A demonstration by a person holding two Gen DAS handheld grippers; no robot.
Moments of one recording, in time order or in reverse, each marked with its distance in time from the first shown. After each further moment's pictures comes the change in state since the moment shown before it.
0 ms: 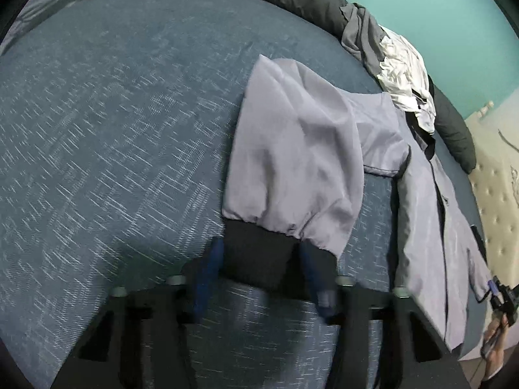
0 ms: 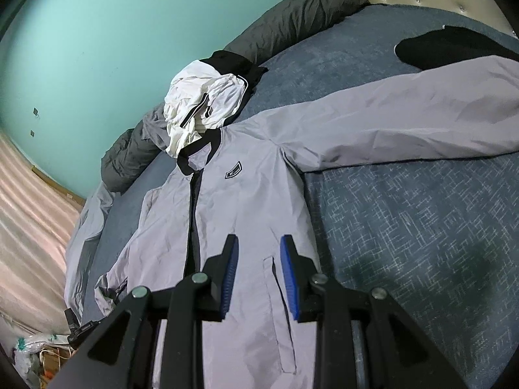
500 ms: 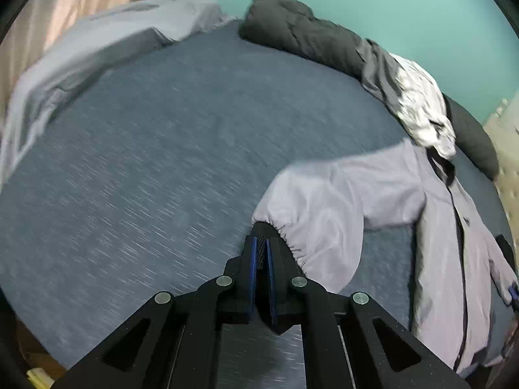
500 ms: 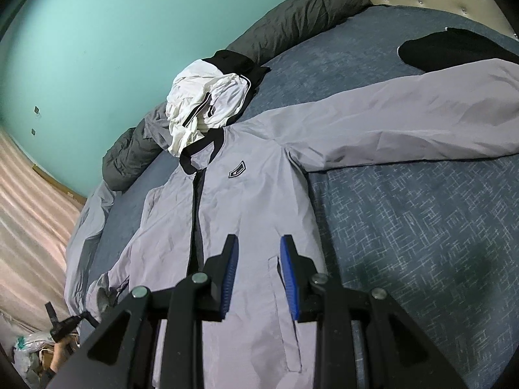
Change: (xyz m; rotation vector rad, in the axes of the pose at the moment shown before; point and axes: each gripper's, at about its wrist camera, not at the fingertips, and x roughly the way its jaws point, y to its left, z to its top) left arm -0.103 0.040 0.067 0.054 -0.161 0.194; right arm 0.002 0.007 -0.004 -0.011 0.008 0.011
